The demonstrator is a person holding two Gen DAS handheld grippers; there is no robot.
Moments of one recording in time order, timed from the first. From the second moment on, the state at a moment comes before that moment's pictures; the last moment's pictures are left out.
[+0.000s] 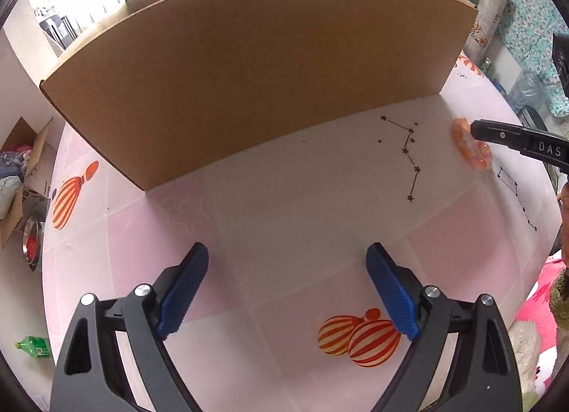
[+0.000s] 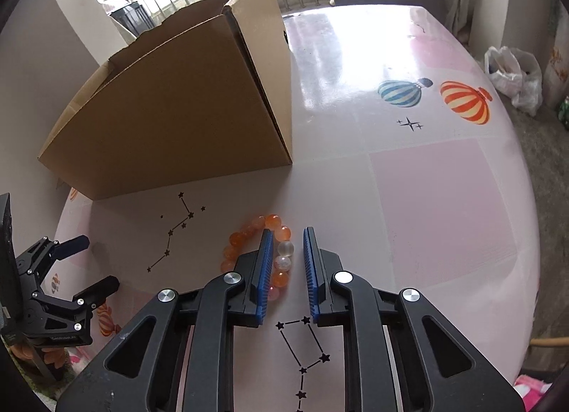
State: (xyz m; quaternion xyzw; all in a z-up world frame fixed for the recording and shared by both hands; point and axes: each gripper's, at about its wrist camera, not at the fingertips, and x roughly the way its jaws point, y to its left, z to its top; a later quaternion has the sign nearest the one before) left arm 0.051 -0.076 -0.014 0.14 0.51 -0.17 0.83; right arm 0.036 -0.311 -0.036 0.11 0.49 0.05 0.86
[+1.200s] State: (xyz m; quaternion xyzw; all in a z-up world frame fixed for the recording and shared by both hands) left arm 0.064 -0.063 -0.021 0.10 0.52 -0.14 0.84; right arm 0.021 -0.229 -0.038 0.08 0.51 0.18 0.84
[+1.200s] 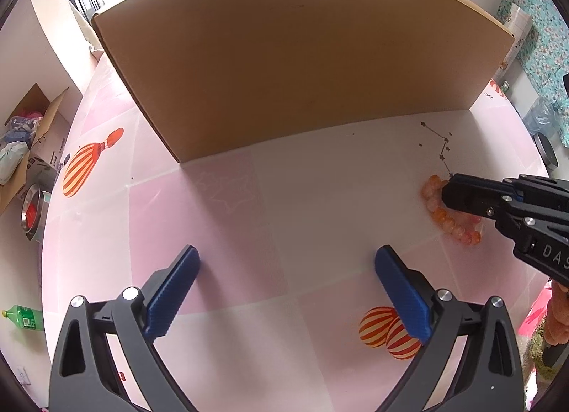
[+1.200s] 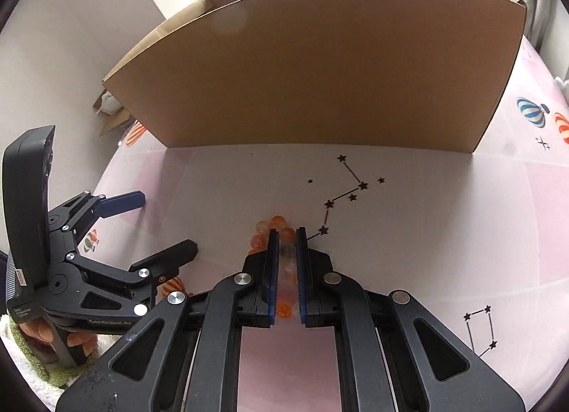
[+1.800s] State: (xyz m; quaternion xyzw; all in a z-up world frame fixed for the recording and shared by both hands) left arm 0.058 -0.053 -0.022 0.10 0.50 -0.15 0.85; right arm 0.011 -0.229 -0.030 0.11 0.51 0.16 0.84
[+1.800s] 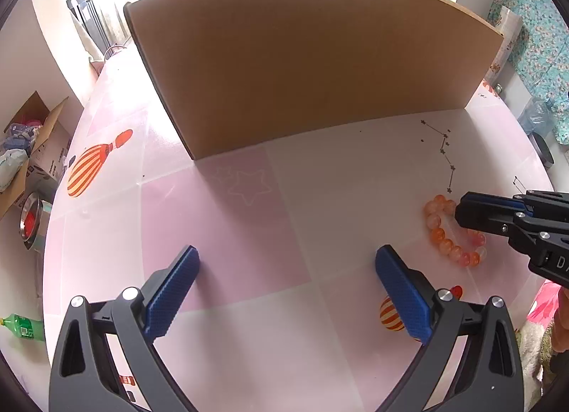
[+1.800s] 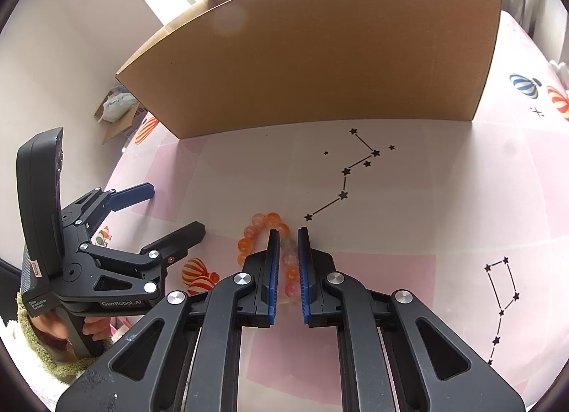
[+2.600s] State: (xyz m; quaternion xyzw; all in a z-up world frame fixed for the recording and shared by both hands) left arm 0.034 -0.091 -0.007 0.06 0.48 -0.34 0.81; right arm 0.004 -0.230 -0.031 0.10 0.50 0.17 0.85
